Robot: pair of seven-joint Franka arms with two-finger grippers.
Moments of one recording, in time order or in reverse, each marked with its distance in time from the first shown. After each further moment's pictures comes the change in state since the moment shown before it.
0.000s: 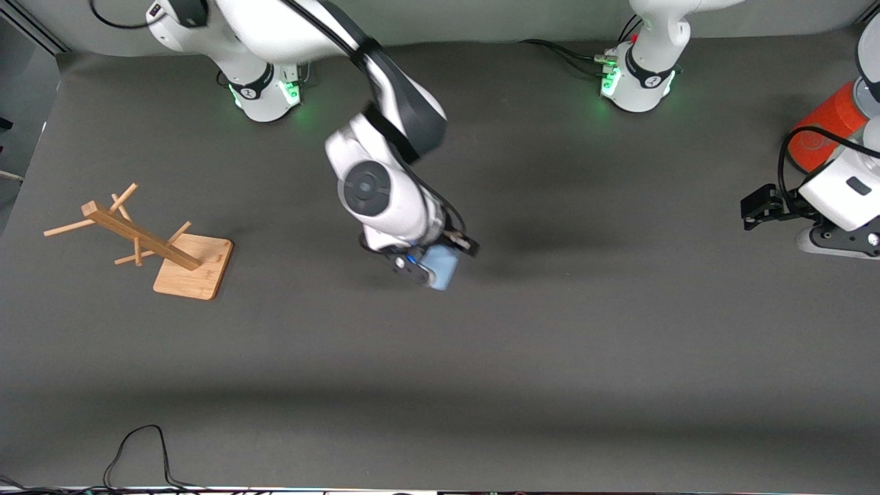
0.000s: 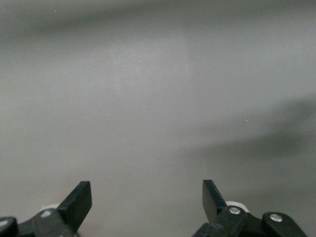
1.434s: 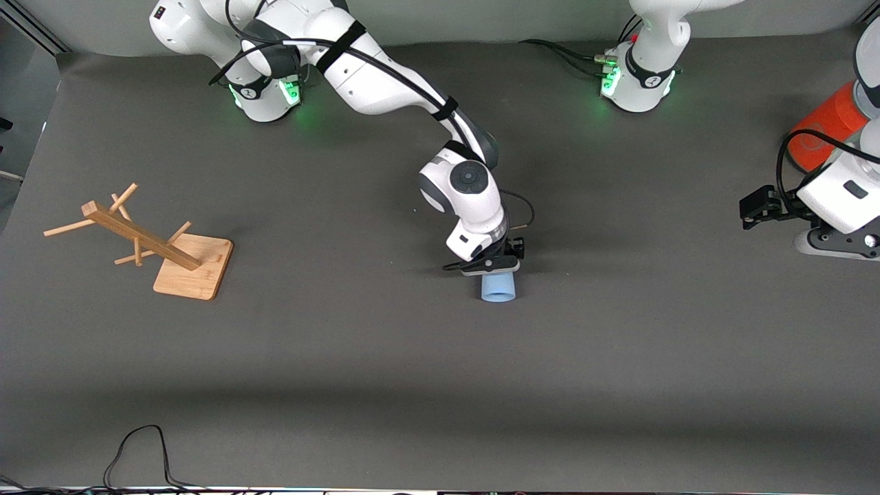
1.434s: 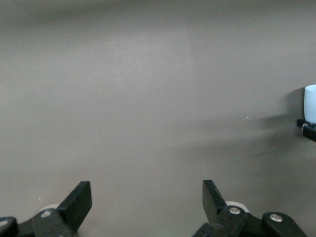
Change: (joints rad) left arm 0.001 0.000 0.004 -0.011 -0.003 -0.020 -0.062; right arm 0.129 0.298 0.070 0.057 -0.298 0.345 -0.331
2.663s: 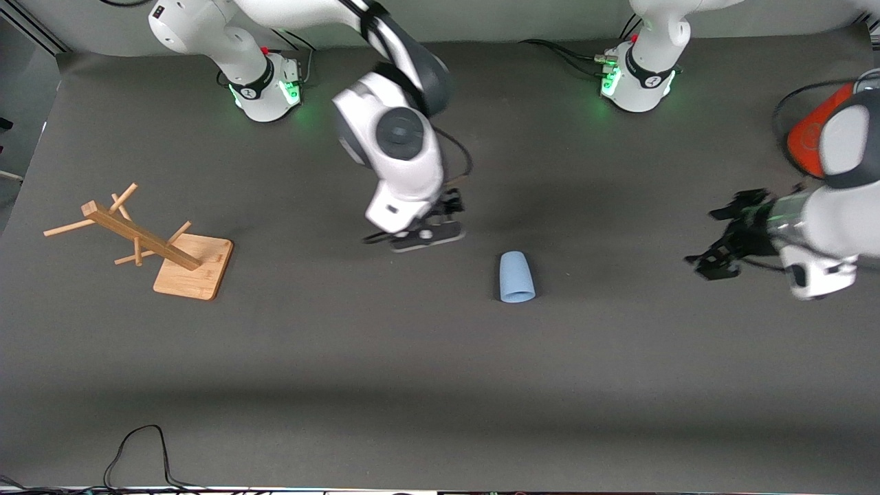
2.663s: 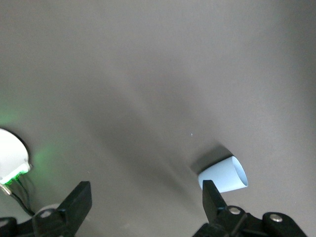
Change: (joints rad) left arm -0.026 0.227 -0.023 0.049 -0.262 -0.055 -1.169; right arm -0.044 -0.582 -0.167 -0.262 -0.010 -0.617 -0.357
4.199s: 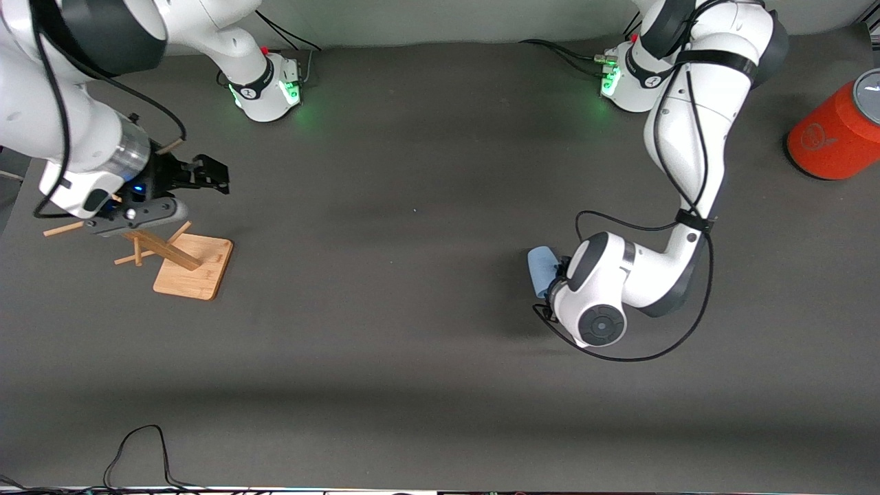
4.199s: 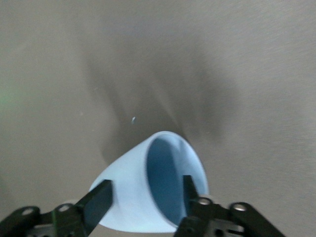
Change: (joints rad) left arm -0.334 0.552 -0.007 0.231 0.151 0.148 -0.523; right arm -0.595 -0.489 0.151 -0.265 -0.170 -0.292 -0.398
